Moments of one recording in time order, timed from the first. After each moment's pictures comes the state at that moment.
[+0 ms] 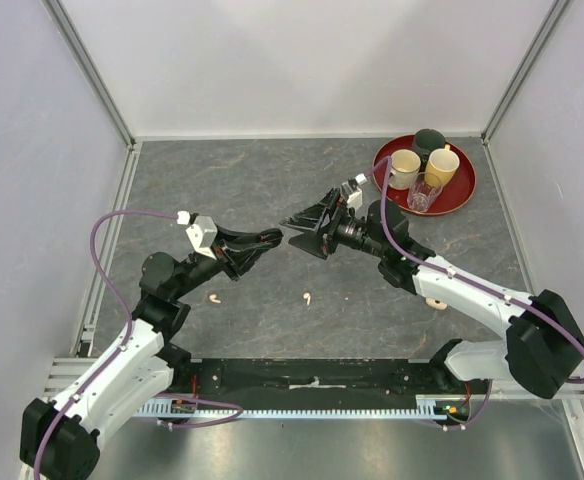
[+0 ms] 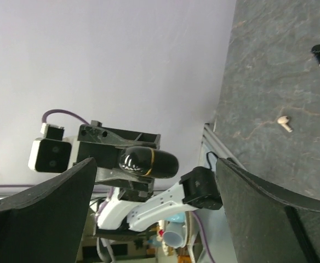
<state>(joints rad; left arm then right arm) -0.45 0.70 0.39 0.56 0.56 -0.27 0.70 1.29 0.79 0.41 -0.41 1.38</state>
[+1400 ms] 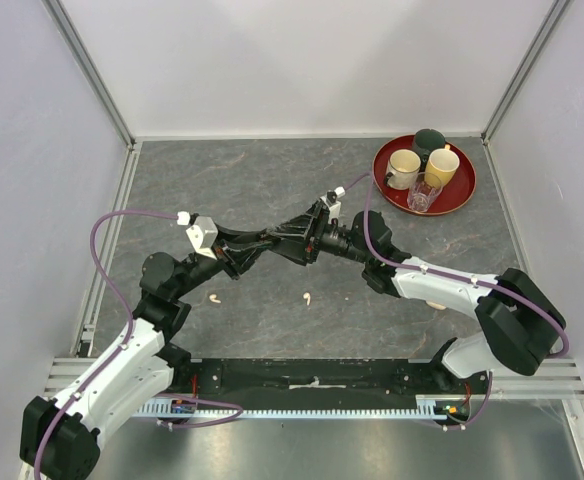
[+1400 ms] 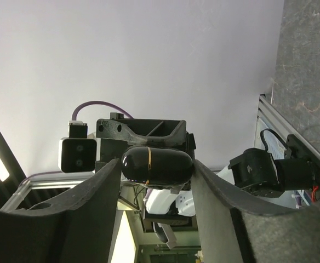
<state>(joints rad) -0.45 0.71 0.39 0.59 0.56 -0.24 0.78 1.44 0.76 0.73 -0.45 1.70</state>
